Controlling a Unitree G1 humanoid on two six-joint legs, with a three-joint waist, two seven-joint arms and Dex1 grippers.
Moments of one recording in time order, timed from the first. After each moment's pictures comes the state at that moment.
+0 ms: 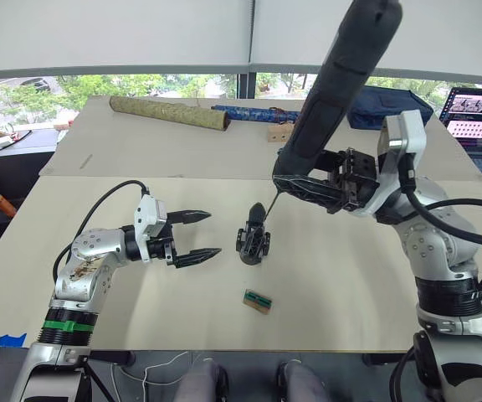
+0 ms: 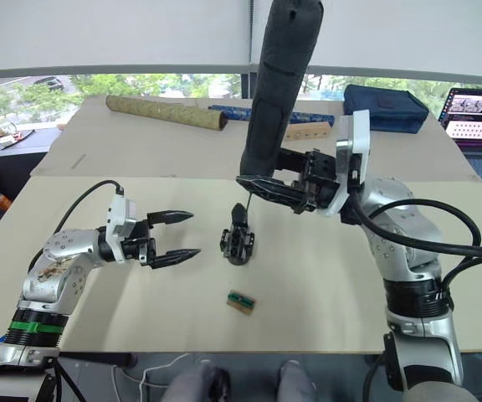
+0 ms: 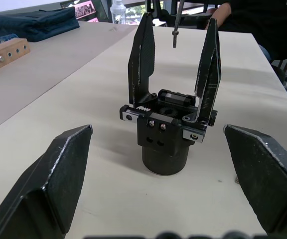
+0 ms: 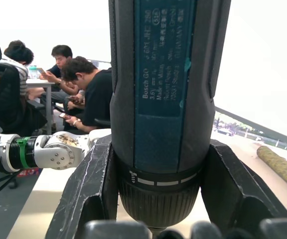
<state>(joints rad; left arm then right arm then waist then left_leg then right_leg) -0.38 0.59 0.01 0.07 -0.46 0.16 -1.22 -0.65 -0.53 -0.04 -0.19 0.78 0.40 1.04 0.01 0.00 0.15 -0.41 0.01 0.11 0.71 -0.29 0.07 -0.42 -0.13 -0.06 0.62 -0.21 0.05</state>
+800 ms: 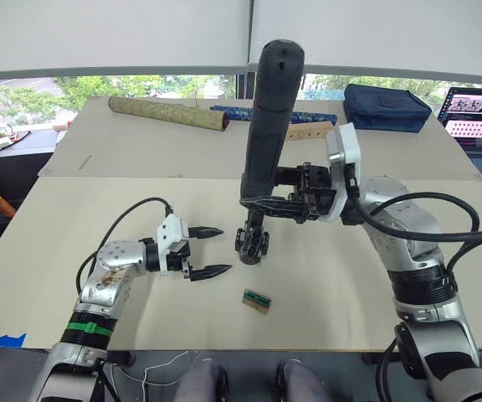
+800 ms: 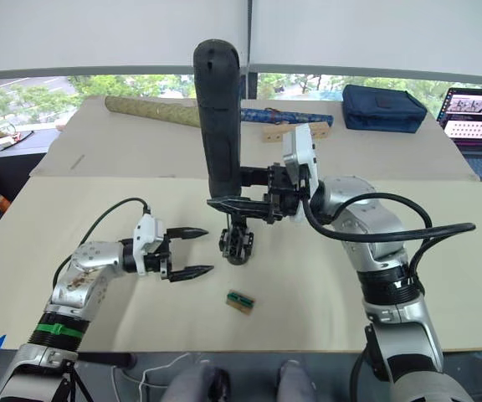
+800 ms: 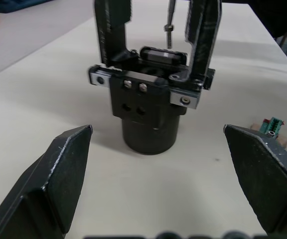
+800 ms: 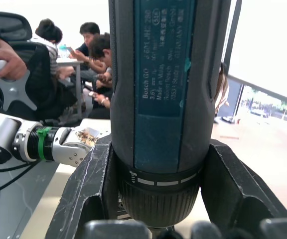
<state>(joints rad) -0.39 0.50 -0.10 0.19 -0.33 0.03 -1.23 -0.73 -0.46 0.09 -0.10 0.65 0.41 1.14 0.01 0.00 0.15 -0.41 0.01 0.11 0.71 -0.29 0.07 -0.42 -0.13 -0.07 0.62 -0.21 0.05</state>
